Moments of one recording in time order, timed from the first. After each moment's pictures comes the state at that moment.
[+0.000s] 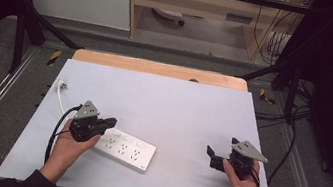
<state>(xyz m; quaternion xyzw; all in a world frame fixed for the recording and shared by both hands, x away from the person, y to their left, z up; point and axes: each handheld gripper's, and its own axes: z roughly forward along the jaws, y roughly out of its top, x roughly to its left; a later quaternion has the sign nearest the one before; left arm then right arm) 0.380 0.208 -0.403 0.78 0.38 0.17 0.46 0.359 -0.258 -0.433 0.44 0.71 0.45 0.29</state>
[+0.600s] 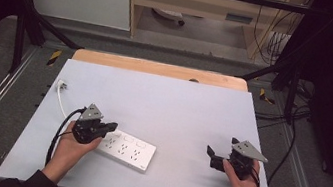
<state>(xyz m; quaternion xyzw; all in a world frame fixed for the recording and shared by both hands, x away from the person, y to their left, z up) 0.383 0.203 -0.413 0.80 0.37 0.16 0.44 0.359 -0.258 -0.433 0.44 0.71 0.45 0.29</state>
